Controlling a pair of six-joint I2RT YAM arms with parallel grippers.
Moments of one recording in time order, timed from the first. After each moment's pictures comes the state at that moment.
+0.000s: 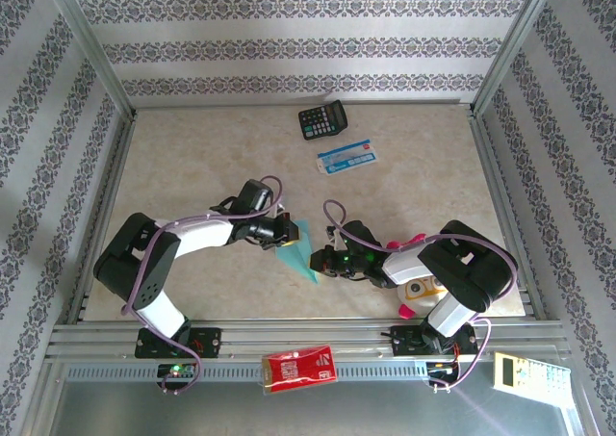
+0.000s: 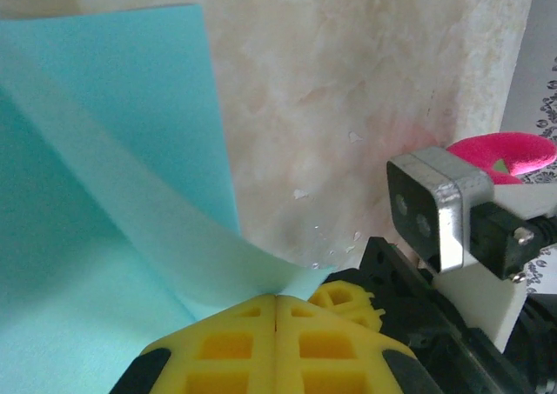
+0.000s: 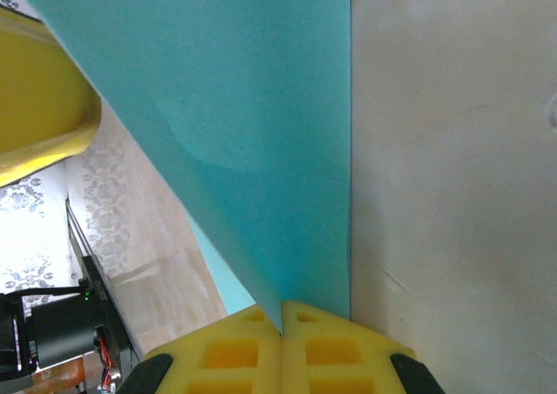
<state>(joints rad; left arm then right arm) -0.52 1.64 0.80 -0.07 0.62 -0.82 0.75 1.64 0.39 0.55 -0.48 1.02</state>
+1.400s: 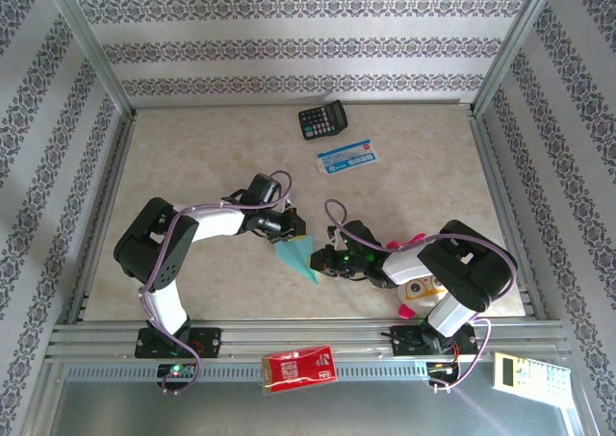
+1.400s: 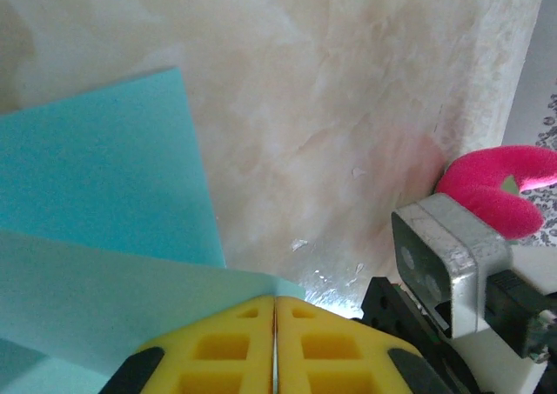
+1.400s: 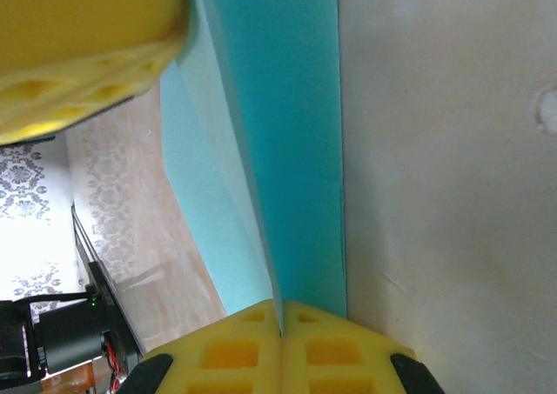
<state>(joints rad) -0.51 1.78 0.91 -0.08 0.66 -0.79 0.75 1.64 0.39 0.55 -0.48 1.05</state>
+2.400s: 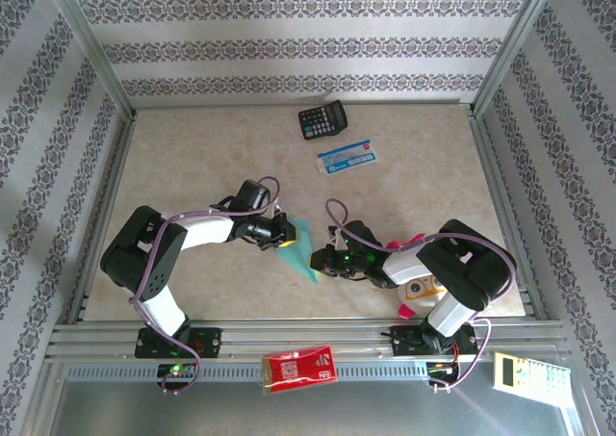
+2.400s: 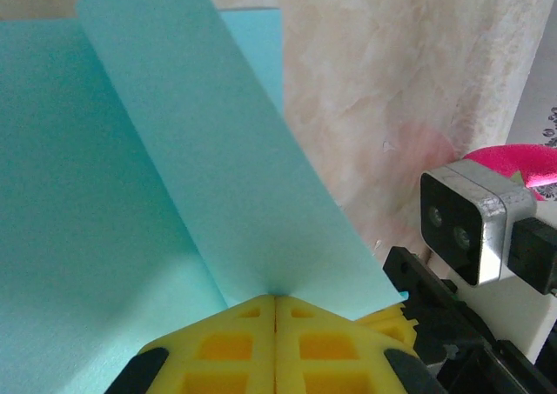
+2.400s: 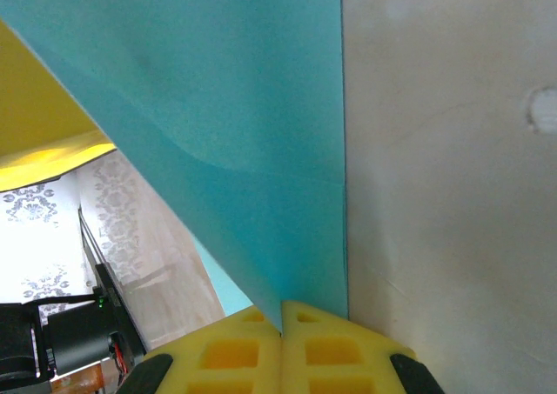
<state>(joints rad) -0.48 1.70 0.80 -0.07 0.67 -0.82 0.74 1.65 0.38 0.57 -0.49 1.07</state>
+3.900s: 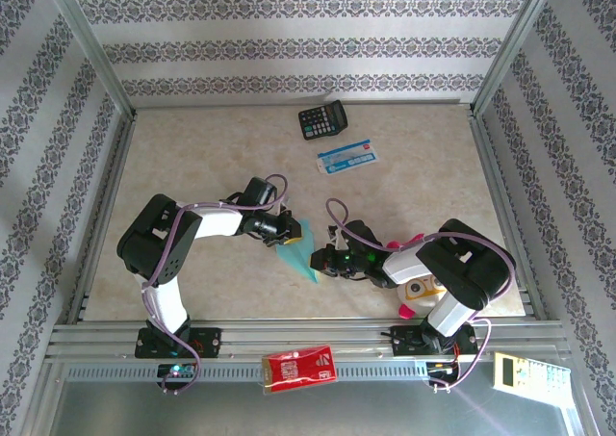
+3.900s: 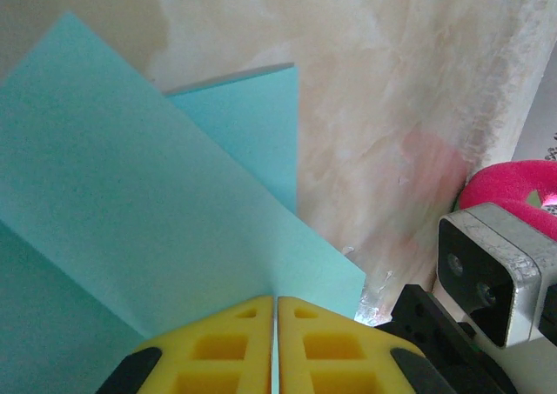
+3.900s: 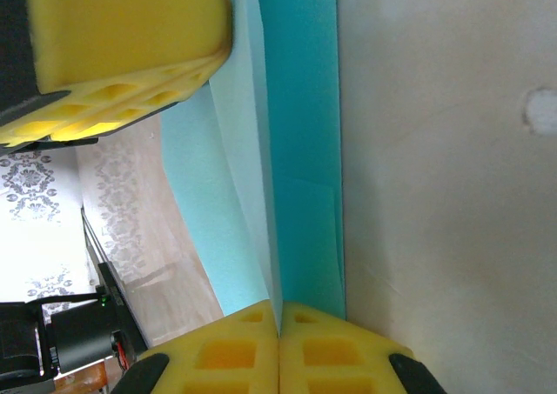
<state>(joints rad) -0.48 1.83 0.88 -0.05 0.68 -0.80 0.73 1.65 0.38 0.58 -0.50 1.07</state>
